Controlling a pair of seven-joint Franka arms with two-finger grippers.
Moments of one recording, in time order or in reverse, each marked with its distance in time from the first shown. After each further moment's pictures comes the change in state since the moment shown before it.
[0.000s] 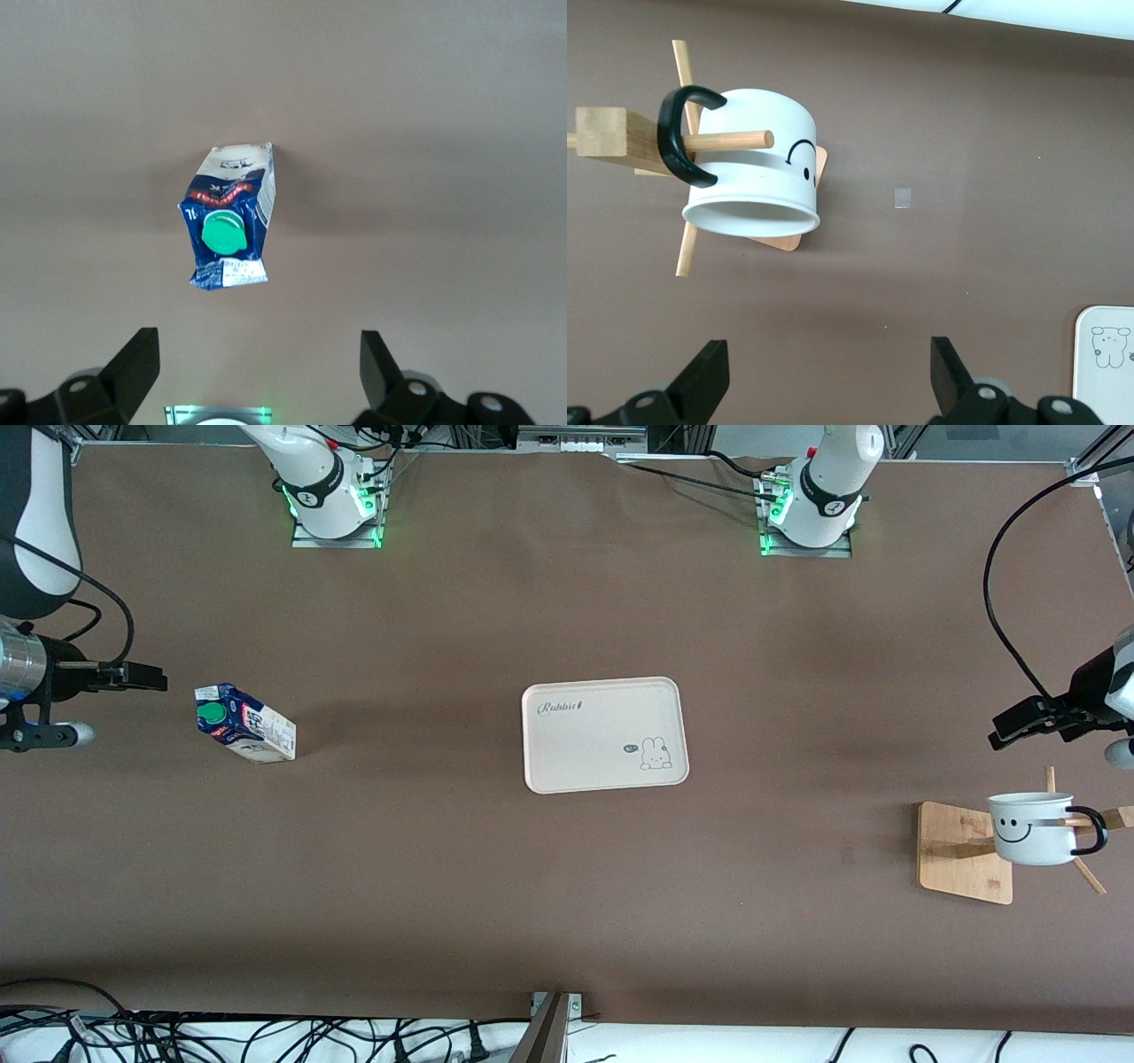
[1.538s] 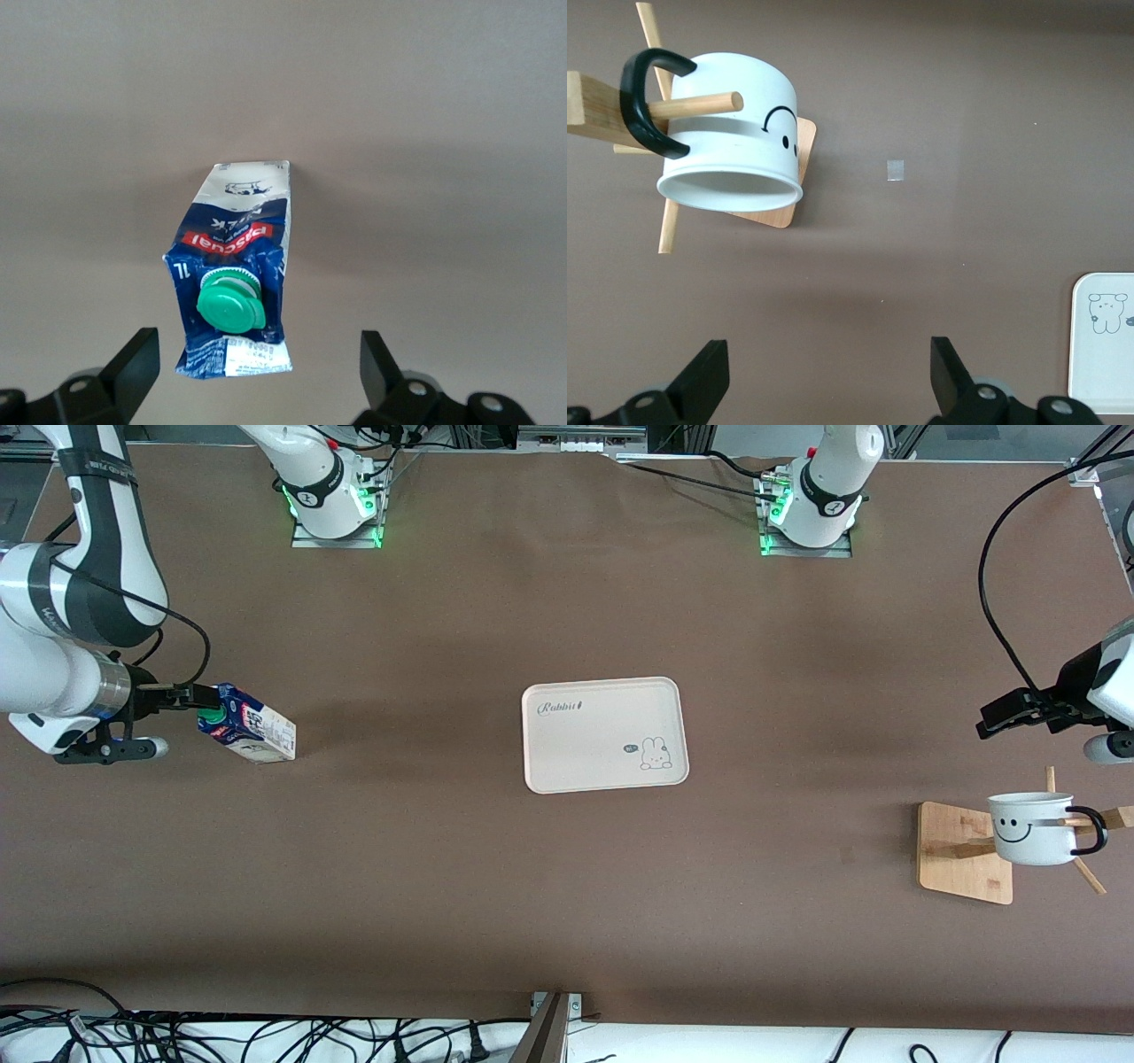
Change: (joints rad) left arm -0.004 0.000 -0.012 0.003 0.000 -0.064 0.020; right arm 0.021 -0.020 0.000 -0.270 0.000 0.274 0.000
